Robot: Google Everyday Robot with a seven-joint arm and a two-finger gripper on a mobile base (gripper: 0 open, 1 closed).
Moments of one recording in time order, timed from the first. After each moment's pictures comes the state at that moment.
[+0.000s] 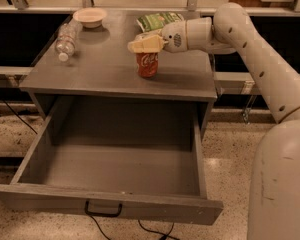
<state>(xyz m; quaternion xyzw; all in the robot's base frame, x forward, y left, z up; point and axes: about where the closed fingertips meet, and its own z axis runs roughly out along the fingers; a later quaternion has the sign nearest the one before) 0.732 0.016 0.908 -0.42 0.66 0.44 0.44</state>
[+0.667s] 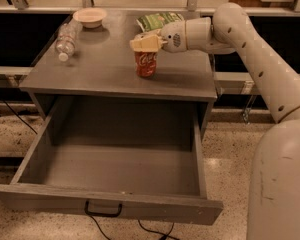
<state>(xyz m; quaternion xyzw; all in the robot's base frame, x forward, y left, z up) 0.732 0.016 0.908 -0.42 0.66 0.44 0.44</state>
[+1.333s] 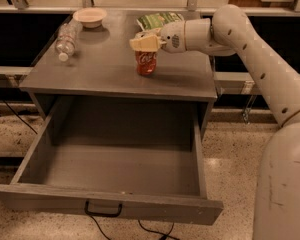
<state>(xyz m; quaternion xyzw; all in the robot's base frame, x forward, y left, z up) 0.737 0.014 0.912 -0.42 0.66 0.42 0.47</state>
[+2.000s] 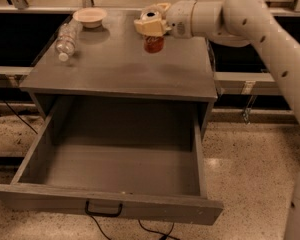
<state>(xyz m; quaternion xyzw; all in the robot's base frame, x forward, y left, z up) 0.740 -0.005 0.973 -0.45 0.61 0.30 0.58</state>
